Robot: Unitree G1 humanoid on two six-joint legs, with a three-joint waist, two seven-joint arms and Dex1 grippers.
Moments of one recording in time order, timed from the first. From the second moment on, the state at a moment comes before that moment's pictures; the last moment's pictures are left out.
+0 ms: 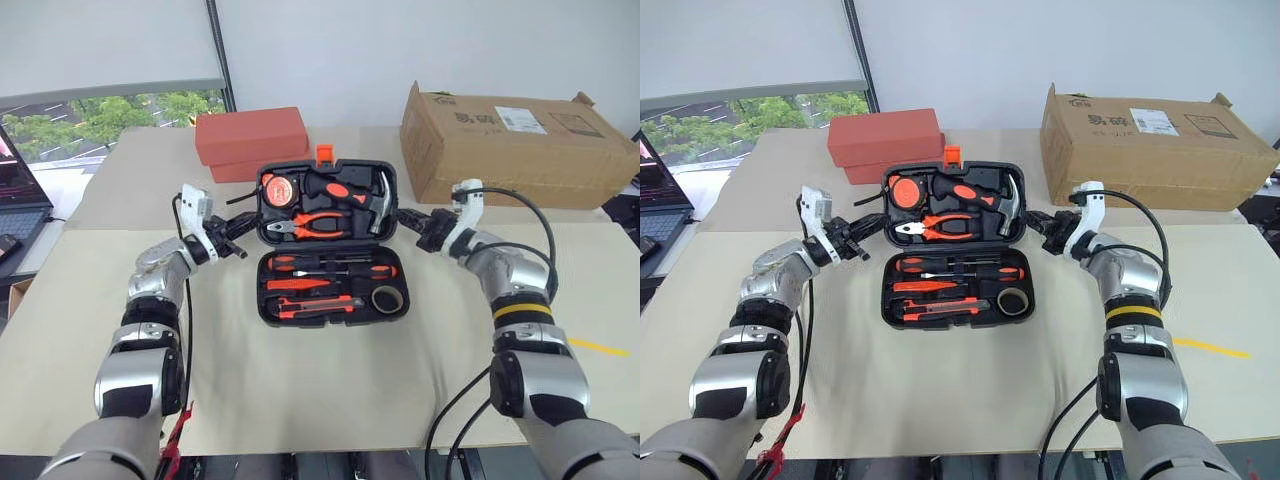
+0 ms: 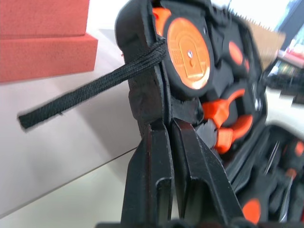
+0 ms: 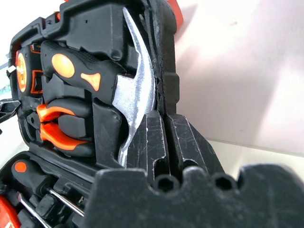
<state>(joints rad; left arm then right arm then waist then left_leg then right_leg) -0.83 0.43 0.21 0.91 -0.31 0.02 -1.05 -0.84 -0.39 -0.22 0.75 0.38 0.31 0.81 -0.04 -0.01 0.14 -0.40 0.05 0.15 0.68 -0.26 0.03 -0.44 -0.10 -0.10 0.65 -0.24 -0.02</state>
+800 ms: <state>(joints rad) -0.68 0.41 0.17 0.83 -0.20 -0.56 -0.99 -0.59 -0.33 -0.24 0.66 0.36 -0.29 0.96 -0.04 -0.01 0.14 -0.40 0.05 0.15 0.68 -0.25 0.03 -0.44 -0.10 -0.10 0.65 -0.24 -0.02</state>
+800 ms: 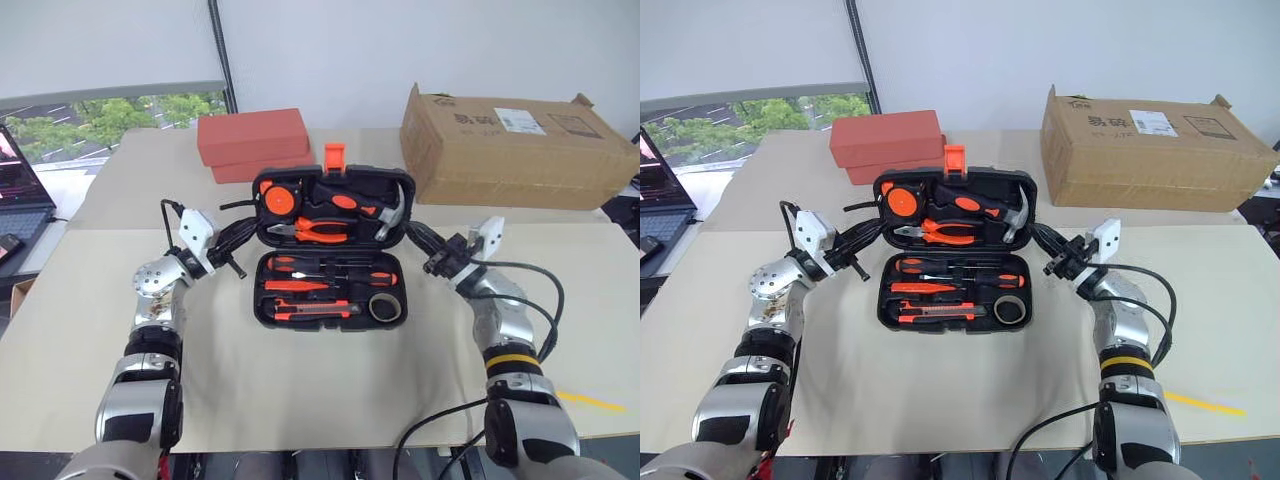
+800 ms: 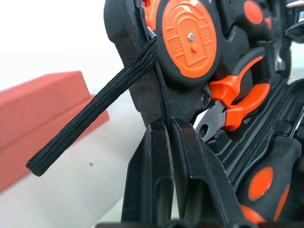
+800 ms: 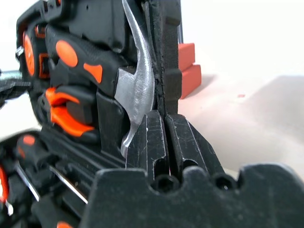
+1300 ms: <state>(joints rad) -0.53 0.51 0.13 0.84 -0.16 -0.79 -1.01 -0.44 -0.42 -0.19 0.60 0.29 -0.59 1.02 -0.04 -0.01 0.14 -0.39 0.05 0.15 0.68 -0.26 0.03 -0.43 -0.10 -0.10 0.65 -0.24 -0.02</state>
